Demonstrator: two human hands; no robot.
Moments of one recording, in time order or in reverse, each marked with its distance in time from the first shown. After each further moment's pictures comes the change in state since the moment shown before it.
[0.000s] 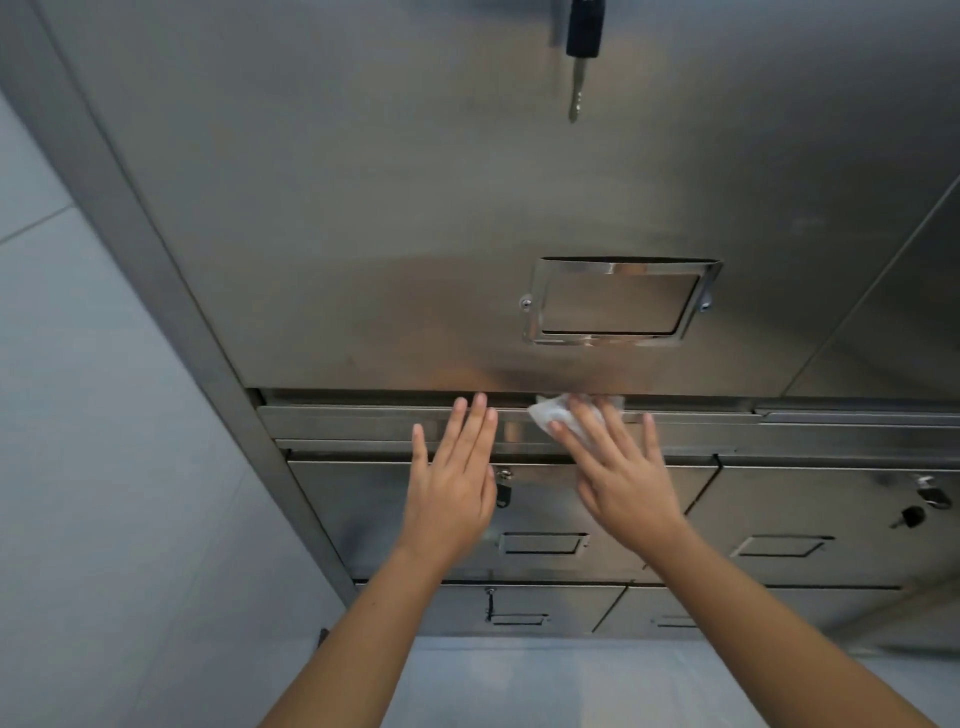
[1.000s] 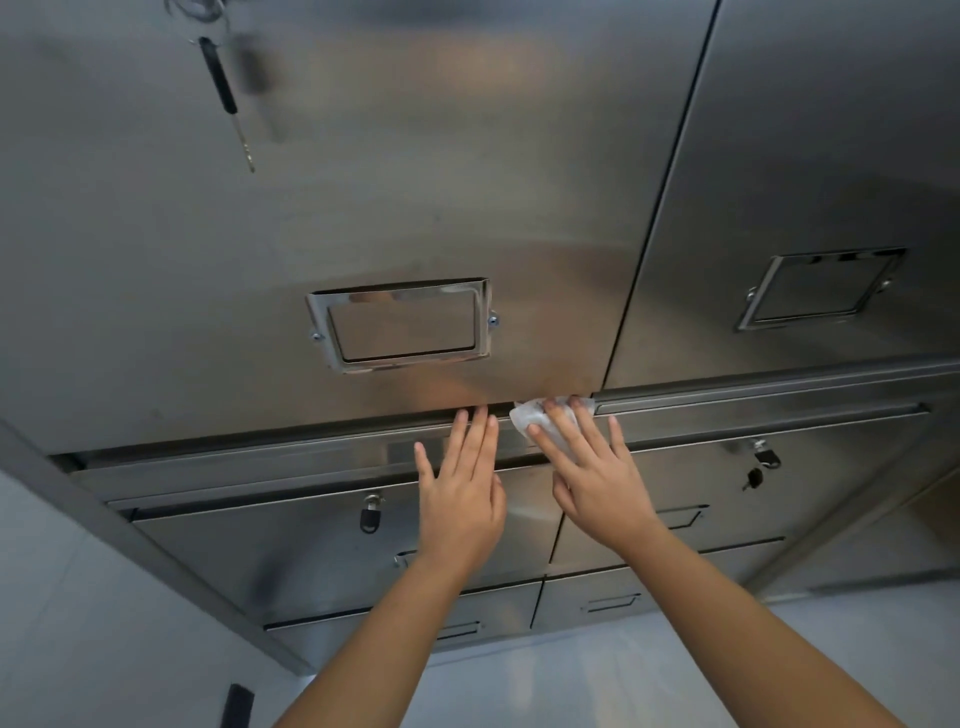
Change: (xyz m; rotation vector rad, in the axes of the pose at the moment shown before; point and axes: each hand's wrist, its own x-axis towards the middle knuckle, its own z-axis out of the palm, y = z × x) left_hand 0.047 0.147 0.028 -0.192 -0.040 -0.007; right_hand -0.061 0.109 -0.013 0.064 -0.080 0.118
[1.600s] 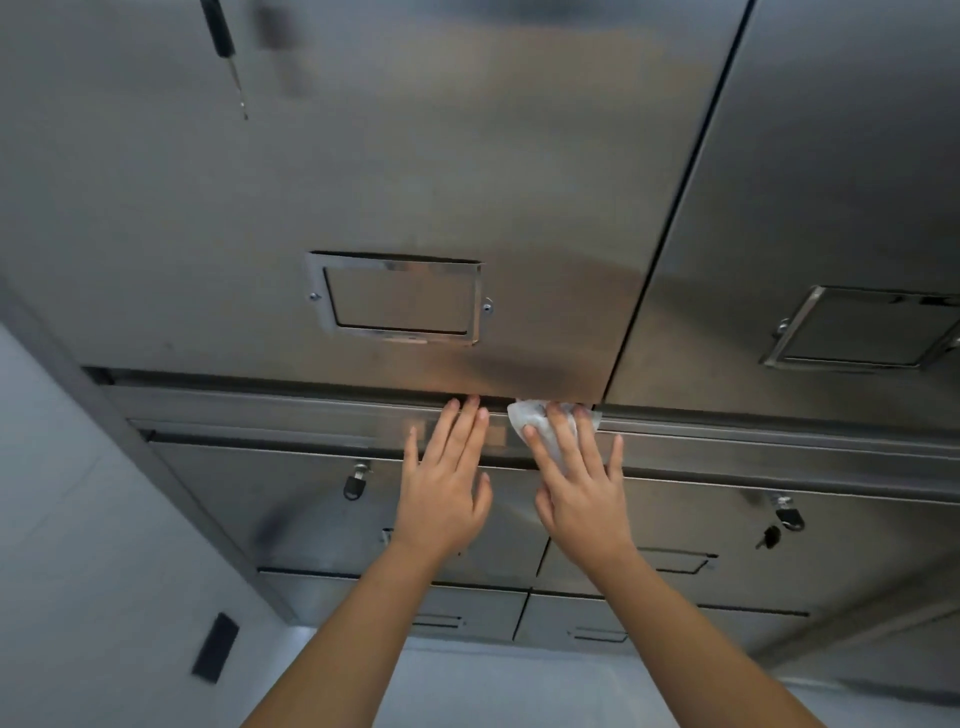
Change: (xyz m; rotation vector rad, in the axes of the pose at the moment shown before) left_hand -0.002 0.007 0.021 0.156 0.069 -0.071; right_hand -0.005 0.008 0.027 0.009 0.150 -0.019
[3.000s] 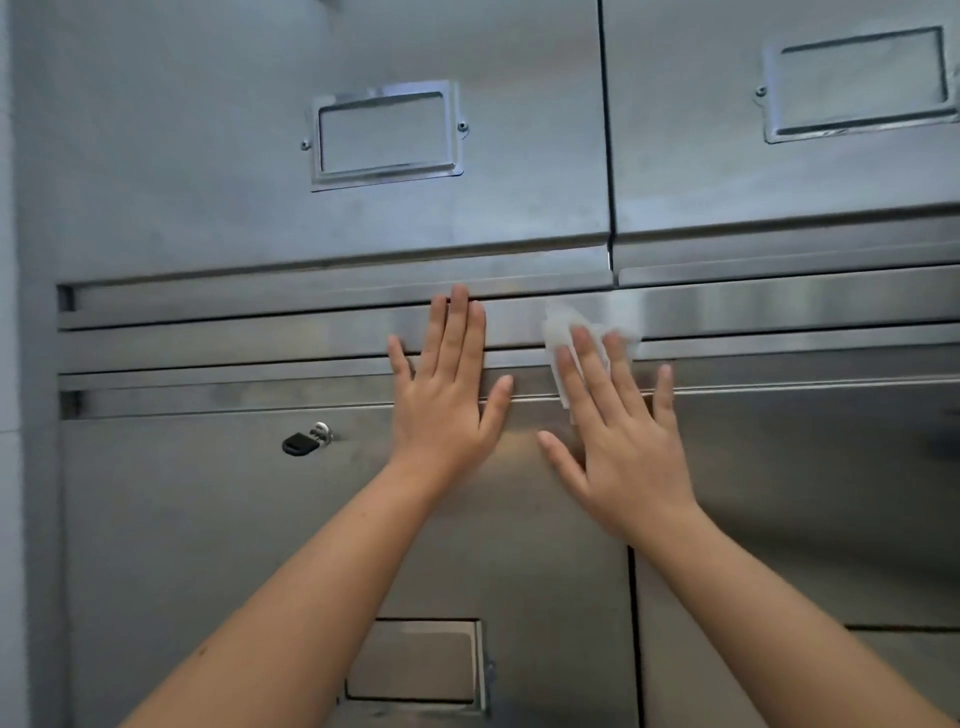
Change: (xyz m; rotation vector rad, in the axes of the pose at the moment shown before) left_hand 0.021 -0.032 0.123 0.161 0.788 0.198; right_hand -0.022 -0.002 0.132 -0.131 0.676 0.054
